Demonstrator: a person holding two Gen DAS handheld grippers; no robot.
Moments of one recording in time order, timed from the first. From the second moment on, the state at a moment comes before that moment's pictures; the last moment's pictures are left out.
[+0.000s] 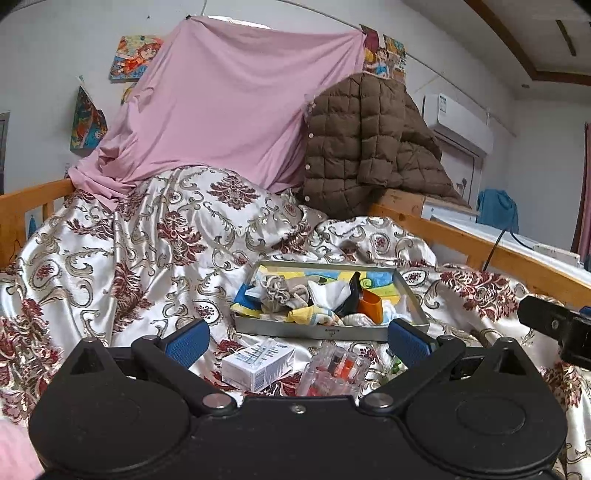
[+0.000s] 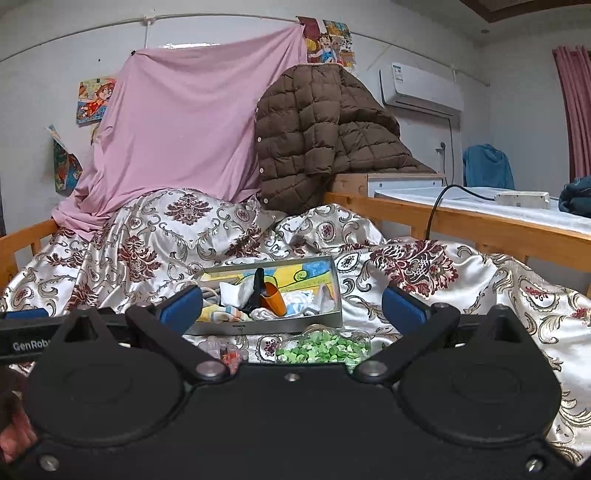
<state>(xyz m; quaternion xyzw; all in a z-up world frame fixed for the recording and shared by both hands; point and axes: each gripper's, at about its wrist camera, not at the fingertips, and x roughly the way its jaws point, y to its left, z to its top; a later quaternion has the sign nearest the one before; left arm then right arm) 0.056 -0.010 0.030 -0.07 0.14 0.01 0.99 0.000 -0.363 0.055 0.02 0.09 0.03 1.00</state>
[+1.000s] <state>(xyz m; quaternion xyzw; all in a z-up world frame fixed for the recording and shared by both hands) 0.064 0.003 0.004 -0.09 0.22 0.06 0.97 0.039 -0.339 0.009 -0.04 0.21 0.02 0.98</state>
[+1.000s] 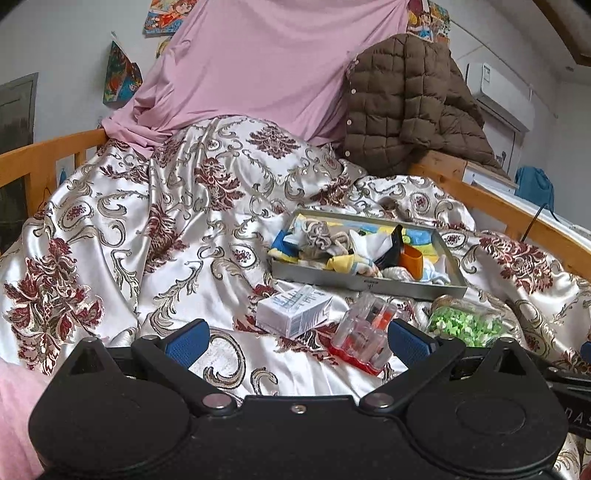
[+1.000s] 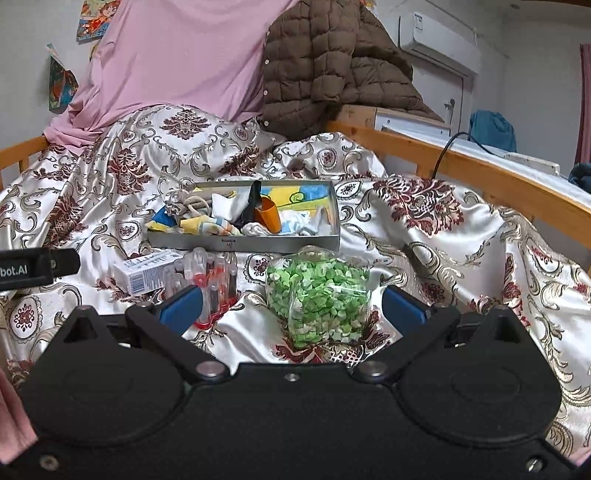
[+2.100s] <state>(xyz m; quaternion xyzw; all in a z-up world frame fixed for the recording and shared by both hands) 0.070 -0.013 -0.007 -0.04 0.27 0.06 0.96 0.044 -0.338 -0.002 -0.04 0.23 0.00 0.97</state>
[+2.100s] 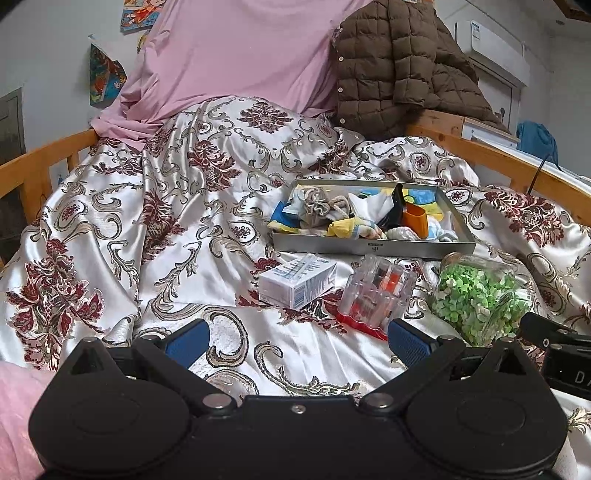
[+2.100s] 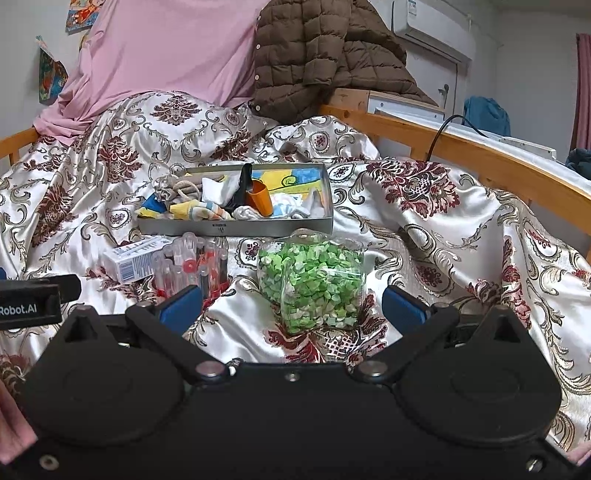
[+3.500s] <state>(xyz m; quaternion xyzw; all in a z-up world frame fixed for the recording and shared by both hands) 0.071 -0.015 -0.009 -0.03 0.27 0.06 0.96 0.049 -0.343 -0.006 -0.04 0.24 0.00 0.97</state>
